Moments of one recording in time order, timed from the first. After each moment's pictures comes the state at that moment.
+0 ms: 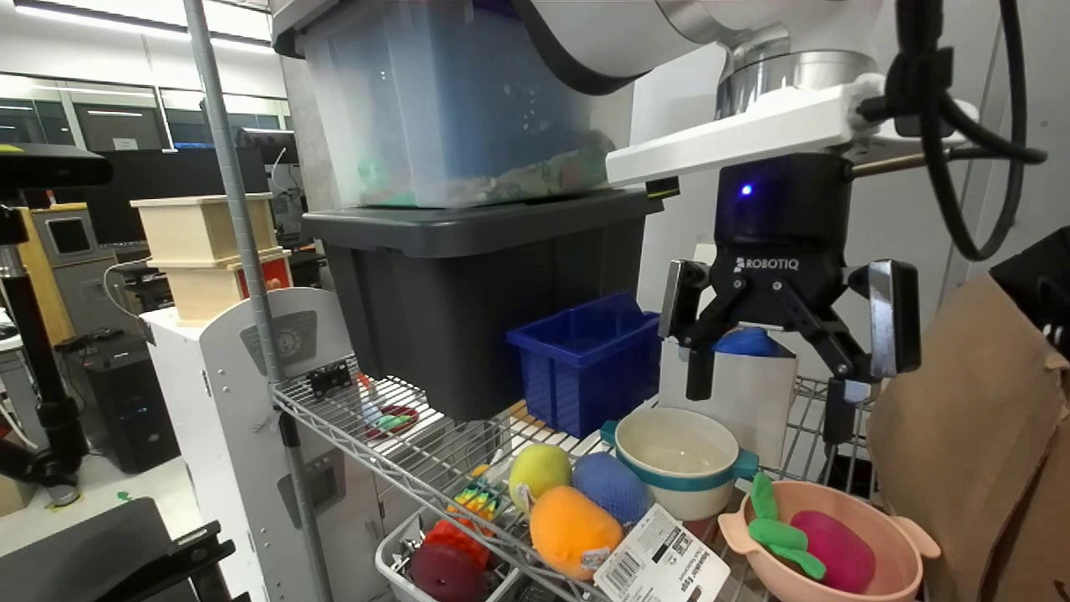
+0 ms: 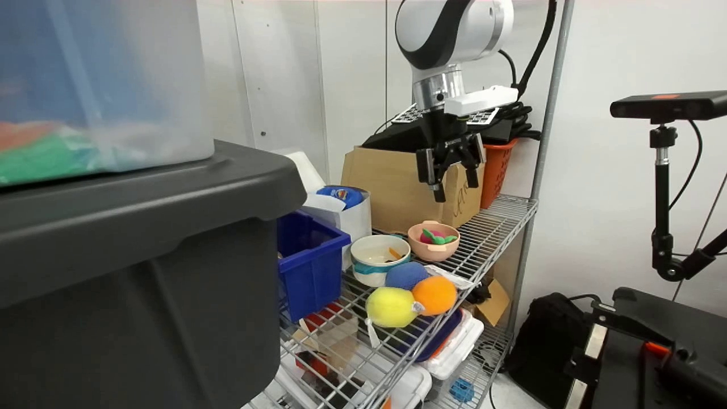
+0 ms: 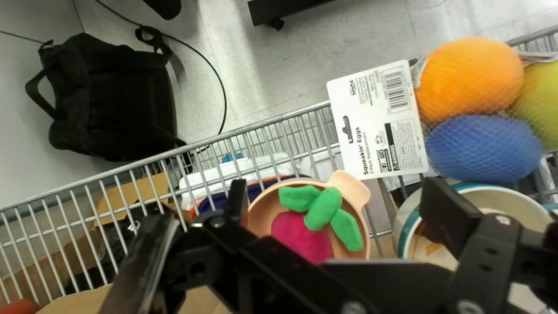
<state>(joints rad) -0.12 0.66 -0.13 -1.57 -0.07 2.00 0.04</state>
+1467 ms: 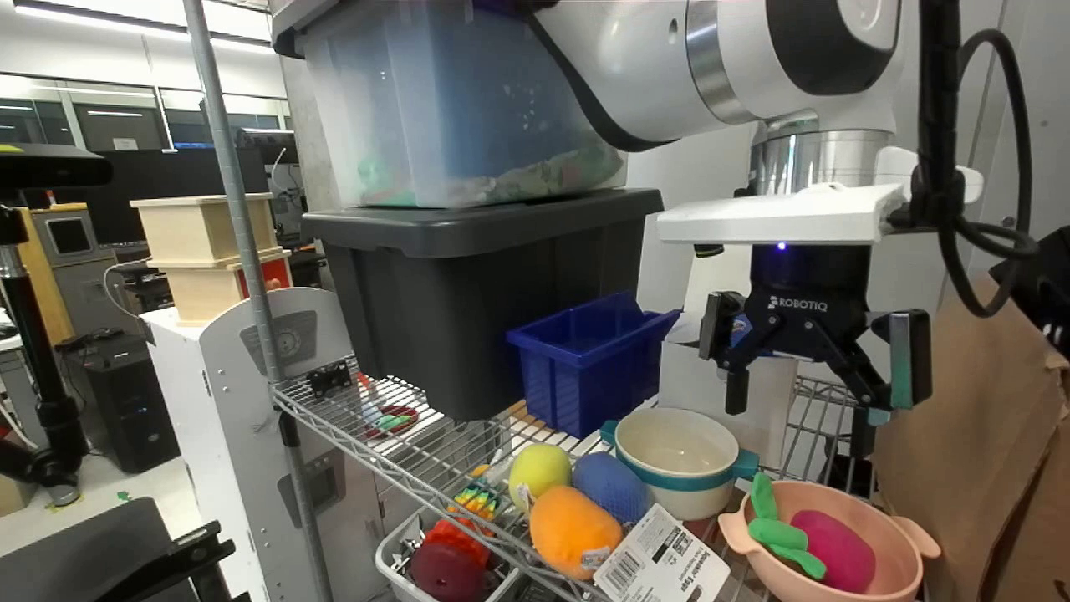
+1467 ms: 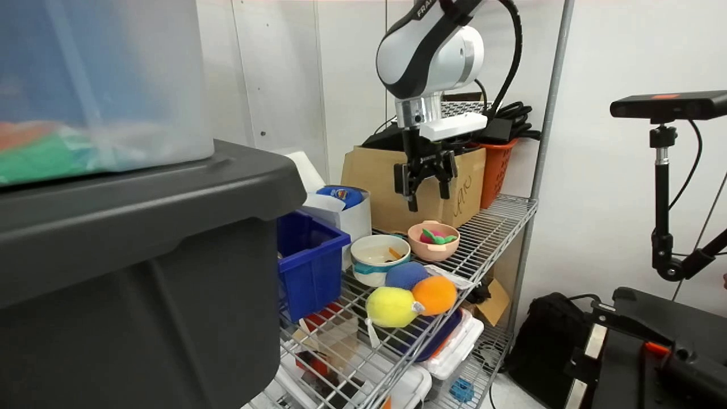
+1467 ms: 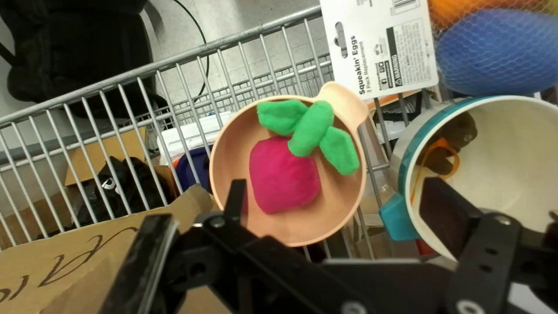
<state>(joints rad) -0.14 0.87 -0.12 -1.31 -0.03 2.04 0.02</state>
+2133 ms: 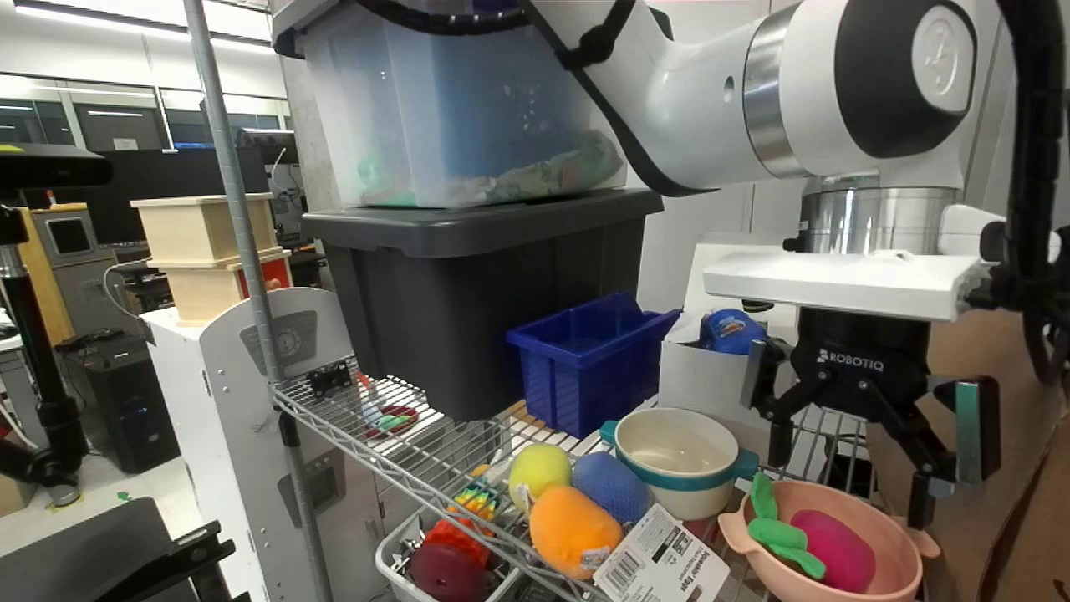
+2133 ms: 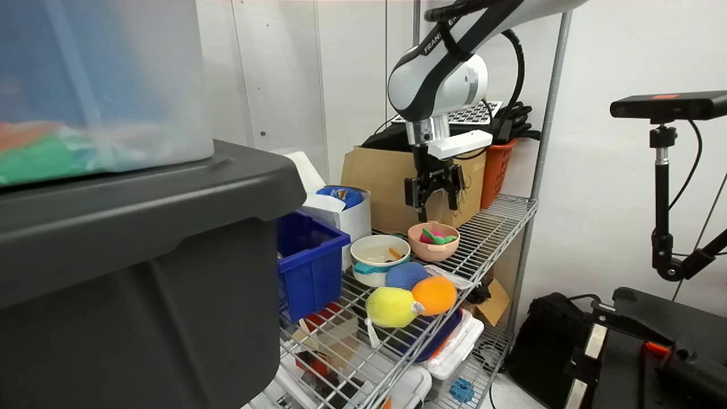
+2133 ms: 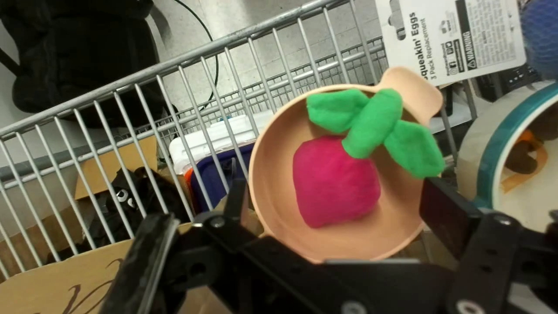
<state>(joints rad) -0.19 0.97 -0.12 -1.22 -0.03 2.04 0.01</state>
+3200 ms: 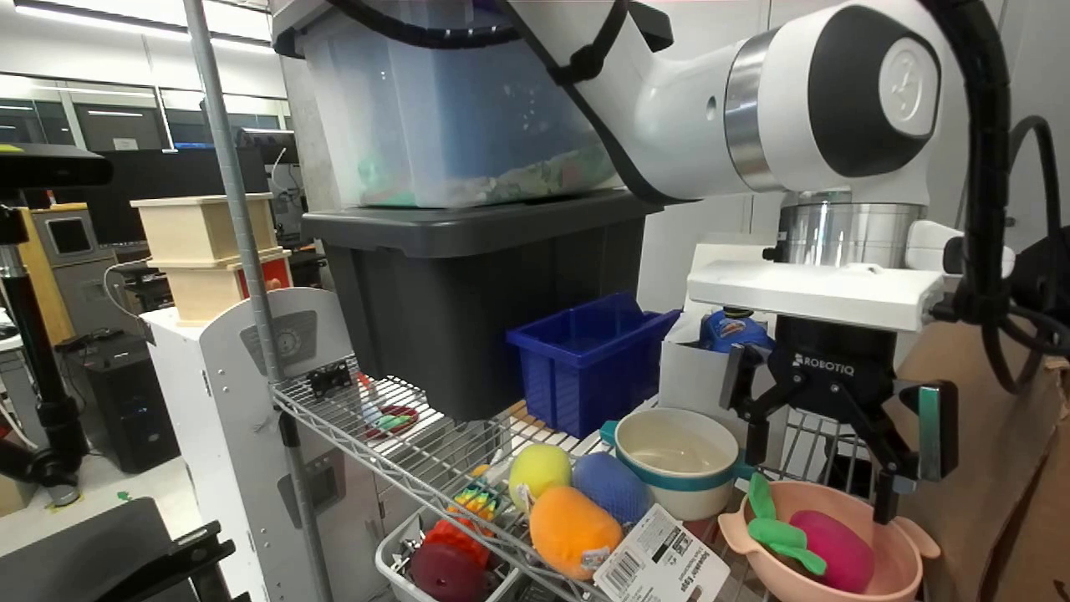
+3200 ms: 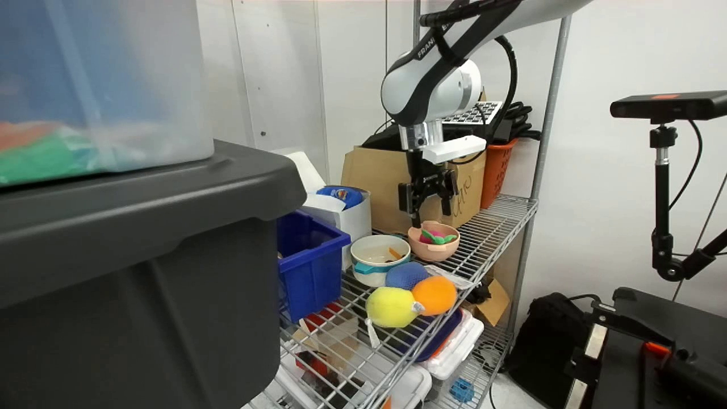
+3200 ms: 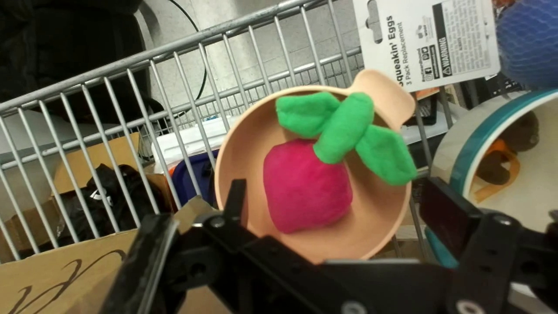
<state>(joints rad) -0.19 1.00 -0.09 -1.19 -0.03 2.03 -0.01</state>
